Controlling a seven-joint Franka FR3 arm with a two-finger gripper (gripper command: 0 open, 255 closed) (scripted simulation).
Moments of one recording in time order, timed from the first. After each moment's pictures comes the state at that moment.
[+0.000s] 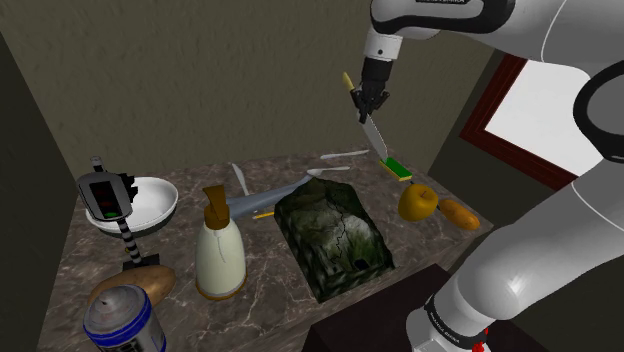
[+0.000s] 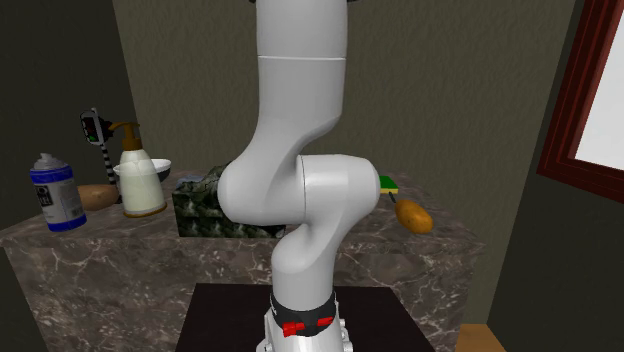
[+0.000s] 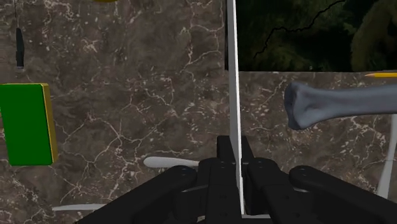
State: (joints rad) arm -0.08 -0.18 -0.10 -1.84 0.01 1.57 0.07
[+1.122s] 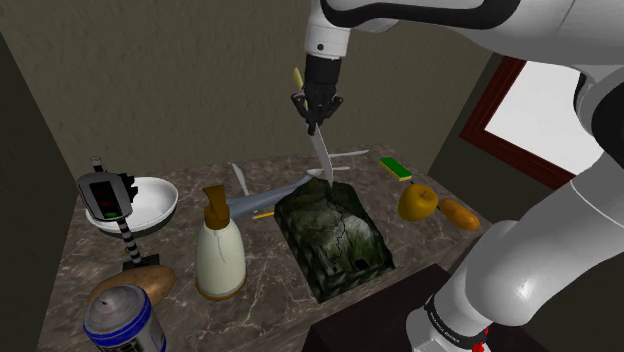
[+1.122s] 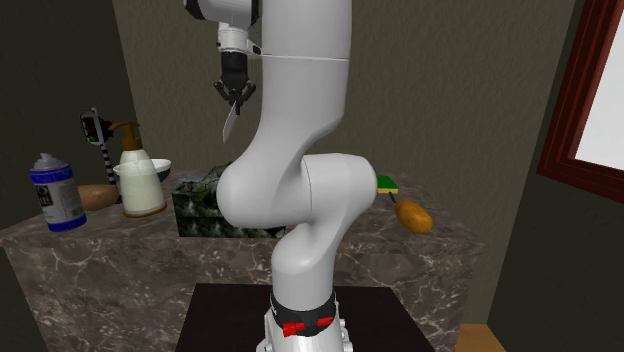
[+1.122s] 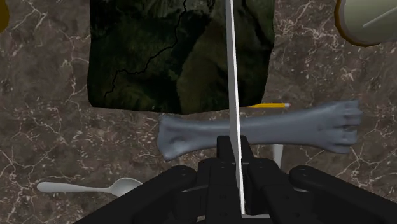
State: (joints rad) arm 0.08 -0.17 0.13 -1.82 0.09 1.57 0.45
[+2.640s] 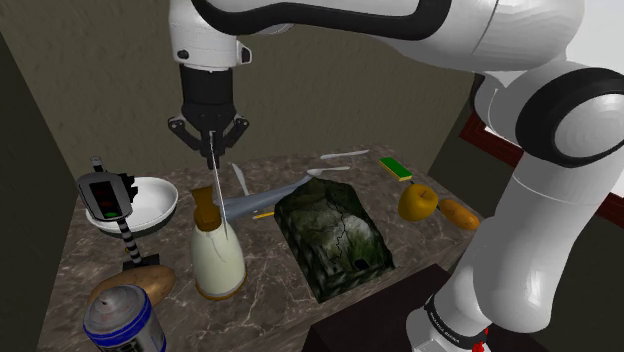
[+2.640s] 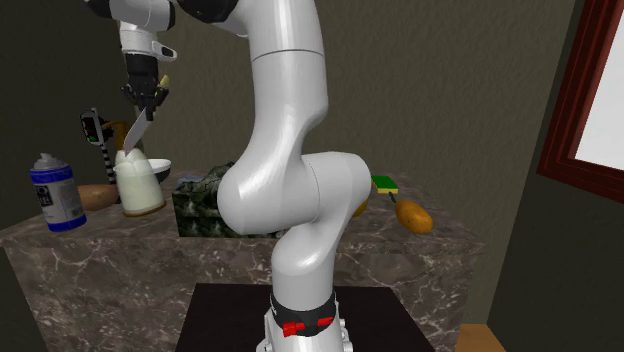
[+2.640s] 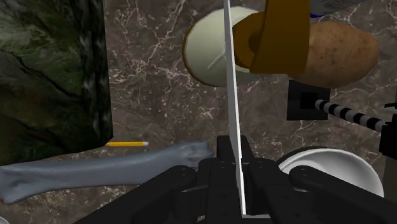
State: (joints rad) arm 0.31 0.19 0.37 -1.45 0.03 1.58 0.92
